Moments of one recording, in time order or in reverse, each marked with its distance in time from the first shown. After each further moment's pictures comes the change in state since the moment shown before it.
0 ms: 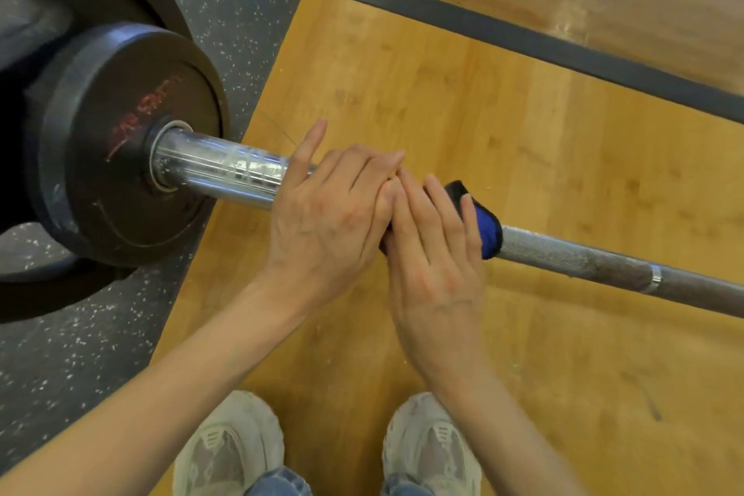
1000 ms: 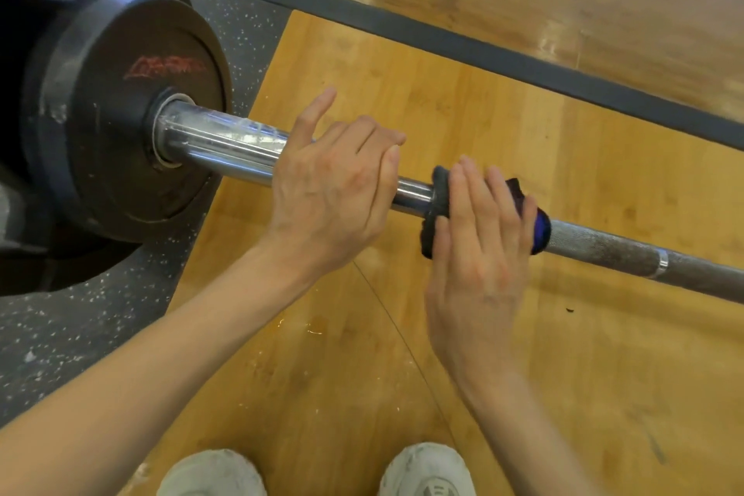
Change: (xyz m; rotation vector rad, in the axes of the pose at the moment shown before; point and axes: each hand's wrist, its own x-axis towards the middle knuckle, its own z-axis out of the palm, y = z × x) left_hand 0.063 -0.019 0.025 -0.060 0.027 0.029; right_hand 0.040 0.042 0.011 -0.062 0.085 0.160
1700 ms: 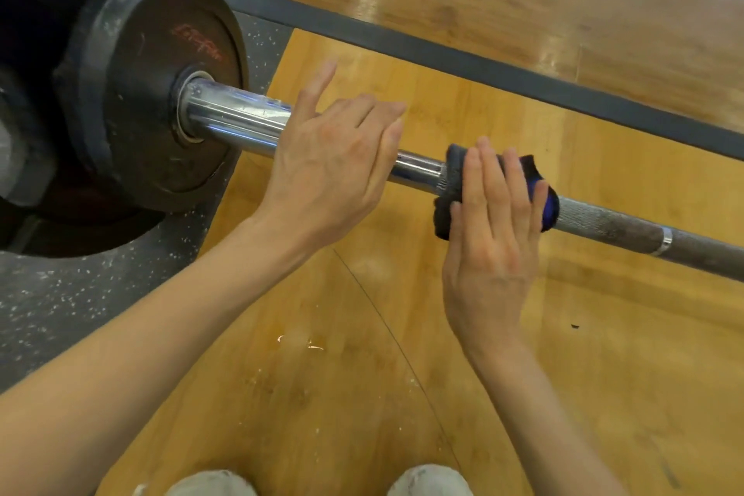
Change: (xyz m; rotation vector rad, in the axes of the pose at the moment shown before) left_hand 0.035 -0.017 0.006 0.083 -0.058 0.023; right_hand 0.023 0.024 0.021 -0.073 0.128 -0.047
